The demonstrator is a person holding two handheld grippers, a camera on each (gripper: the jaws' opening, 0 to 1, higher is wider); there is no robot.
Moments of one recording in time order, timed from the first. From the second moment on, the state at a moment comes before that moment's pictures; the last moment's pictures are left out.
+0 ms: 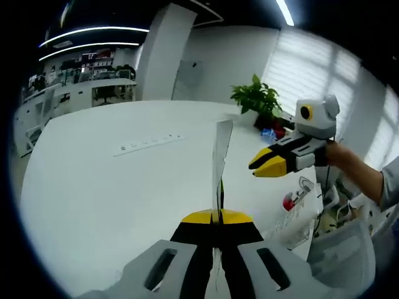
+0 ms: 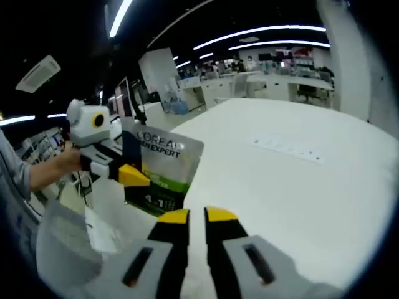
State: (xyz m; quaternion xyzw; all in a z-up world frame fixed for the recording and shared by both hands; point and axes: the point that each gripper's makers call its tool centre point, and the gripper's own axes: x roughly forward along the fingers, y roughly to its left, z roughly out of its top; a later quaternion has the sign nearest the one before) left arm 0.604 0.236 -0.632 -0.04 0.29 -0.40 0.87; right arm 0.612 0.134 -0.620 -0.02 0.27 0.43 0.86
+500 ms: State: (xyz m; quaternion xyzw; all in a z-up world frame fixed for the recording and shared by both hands) left arm 0.572 0.257 -0.604 -0.02 0.26 -0.40 0.88; right arm 0.561 0.112 -0.575 -0.06 0.23 0.42 0.88
